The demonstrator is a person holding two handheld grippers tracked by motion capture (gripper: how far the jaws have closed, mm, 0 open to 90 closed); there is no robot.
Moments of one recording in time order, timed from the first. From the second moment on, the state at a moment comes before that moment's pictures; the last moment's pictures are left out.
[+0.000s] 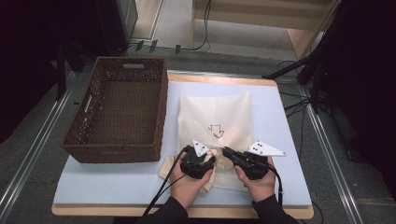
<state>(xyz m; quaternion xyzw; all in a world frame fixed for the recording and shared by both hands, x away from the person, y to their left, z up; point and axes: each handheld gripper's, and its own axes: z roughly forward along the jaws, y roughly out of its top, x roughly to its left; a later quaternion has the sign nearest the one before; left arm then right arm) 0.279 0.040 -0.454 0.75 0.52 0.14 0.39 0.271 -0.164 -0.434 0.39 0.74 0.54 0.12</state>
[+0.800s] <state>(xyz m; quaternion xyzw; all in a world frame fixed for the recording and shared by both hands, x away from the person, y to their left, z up) 0.266 0.033 -0.447 0.81 0.44 0.14 0.36 0.273 -0.159 -0.442 0.40 0.74 0.53 0.11</state>
